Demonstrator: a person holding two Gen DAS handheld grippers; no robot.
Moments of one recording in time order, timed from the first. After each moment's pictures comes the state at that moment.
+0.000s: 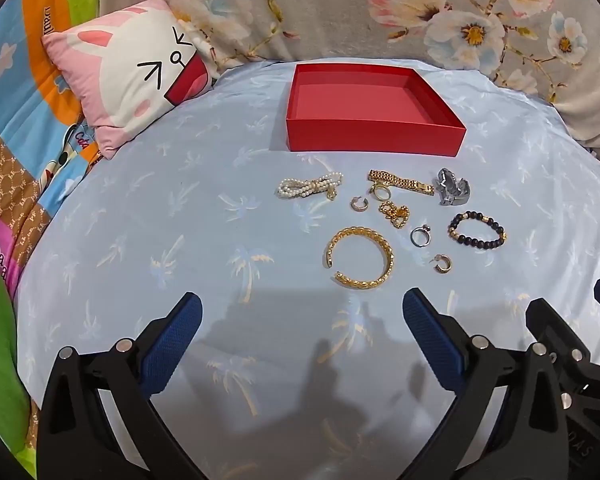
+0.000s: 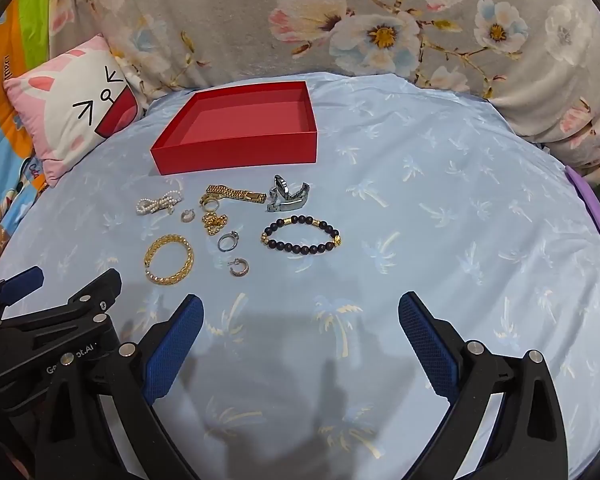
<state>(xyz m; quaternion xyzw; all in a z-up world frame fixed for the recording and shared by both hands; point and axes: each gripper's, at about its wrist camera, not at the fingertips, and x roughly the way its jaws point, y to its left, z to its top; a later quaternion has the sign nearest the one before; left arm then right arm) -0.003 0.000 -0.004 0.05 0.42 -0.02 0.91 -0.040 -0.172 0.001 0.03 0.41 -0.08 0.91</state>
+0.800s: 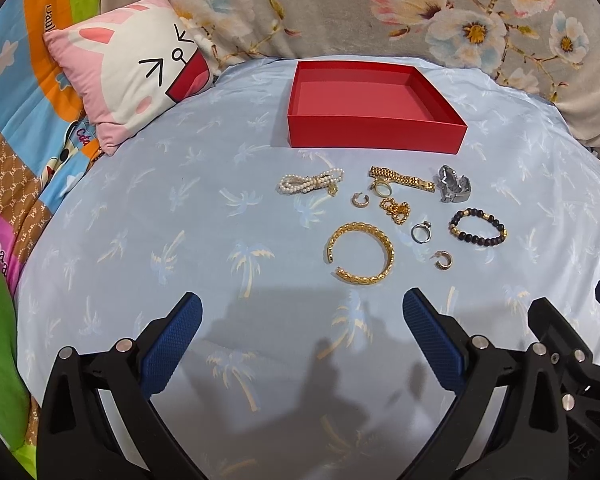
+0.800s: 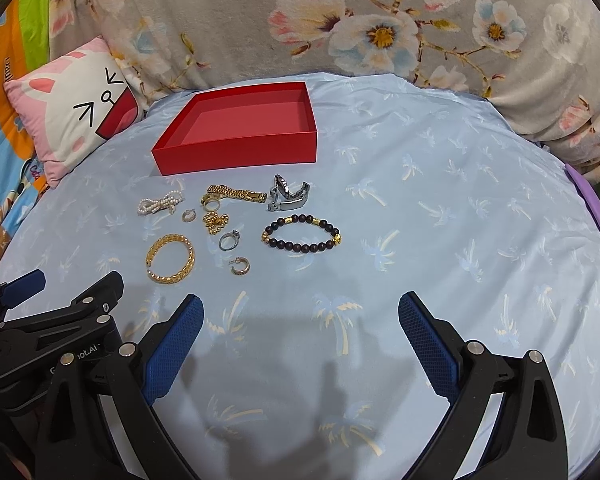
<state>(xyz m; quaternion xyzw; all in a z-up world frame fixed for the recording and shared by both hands) -0.006 0.005 -0.006 0.04 0.42 -0.02 0.90 -0.044 -0.171 0.003 0.03 0.40 -0.08 0.91</state>
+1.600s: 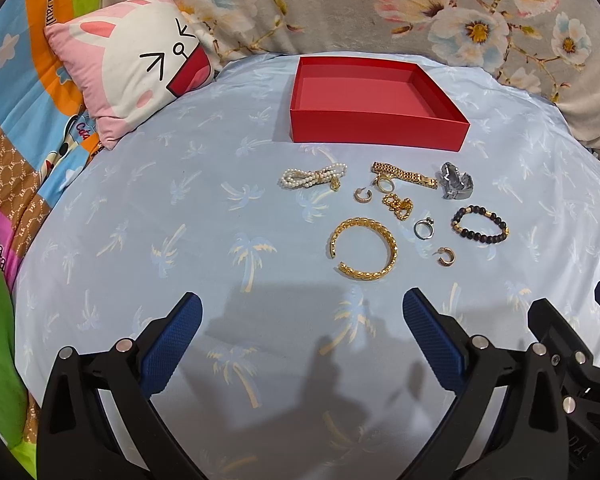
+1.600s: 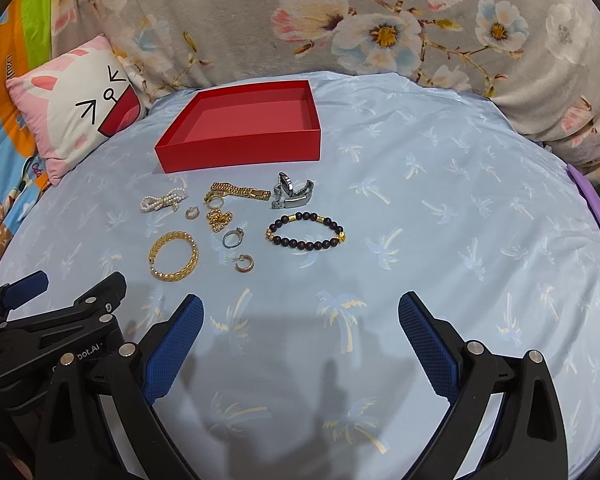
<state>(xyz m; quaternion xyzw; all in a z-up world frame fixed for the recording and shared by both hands) -0.007 0.005 -0.009 0.04 0.43 -0.02 0.90 -0.045 -0.170 0.003 0.03 0.40 -0.07 0.91</state>
